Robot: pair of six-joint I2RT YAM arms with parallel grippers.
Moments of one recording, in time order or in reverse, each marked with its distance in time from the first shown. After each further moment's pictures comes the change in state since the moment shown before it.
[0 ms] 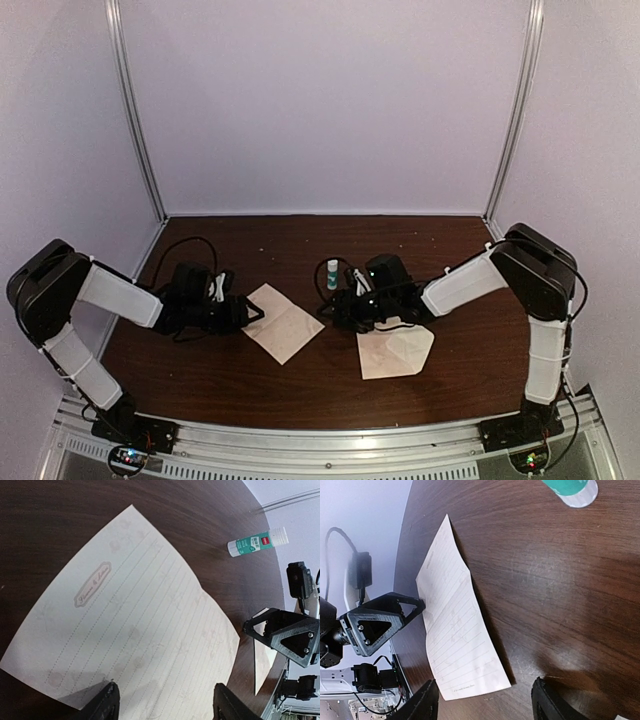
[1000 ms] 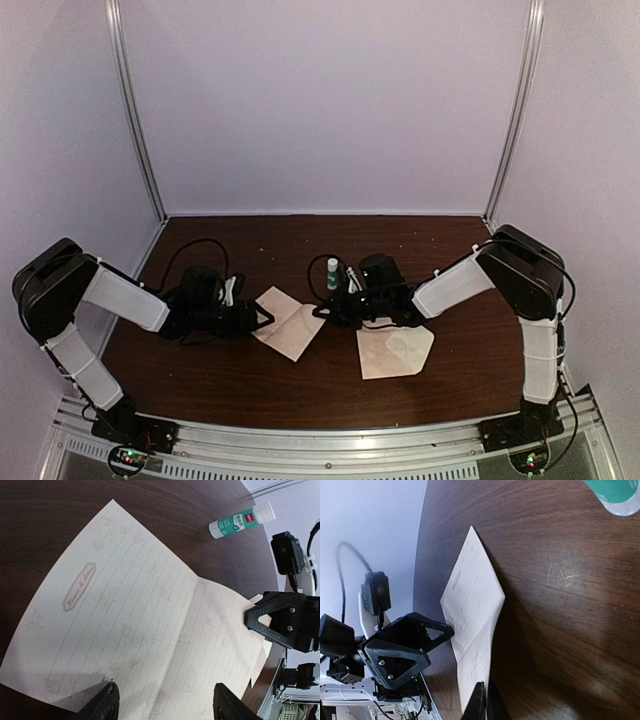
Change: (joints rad) left arm -0.074 0.034 0.004 0.064 0.006 -0.021; right arm 0.017 0.073 0.050 0.127 -0.024 0.138
